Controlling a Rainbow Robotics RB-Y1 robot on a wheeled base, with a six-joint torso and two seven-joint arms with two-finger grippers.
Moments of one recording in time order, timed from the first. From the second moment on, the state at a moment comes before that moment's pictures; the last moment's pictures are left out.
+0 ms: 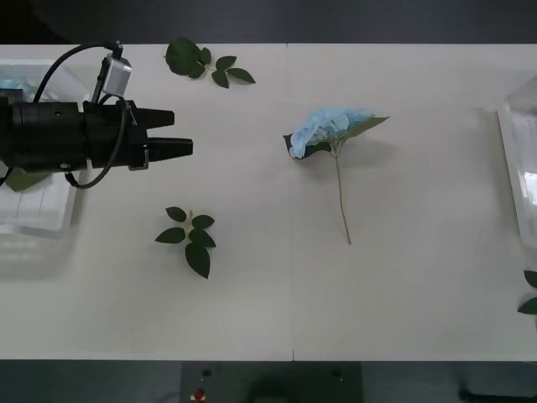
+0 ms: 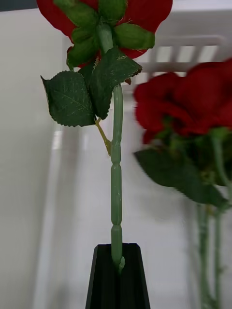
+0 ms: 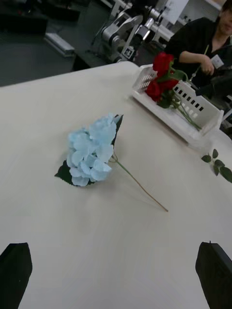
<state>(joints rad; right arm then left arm) -0.34 -1.32 0.43 -0.96 -2.15 0.50 2.37 -0.47 0.88 -0.29 -1.52 2.06 0.92 -2.56</state>
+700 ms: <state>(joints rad) -0.37 -1.14 0.43 -0.82 -1.88 0.36 2.37 -0.47 0.76 -0.29 -1.44 2.21 0.98 -2.68</state>
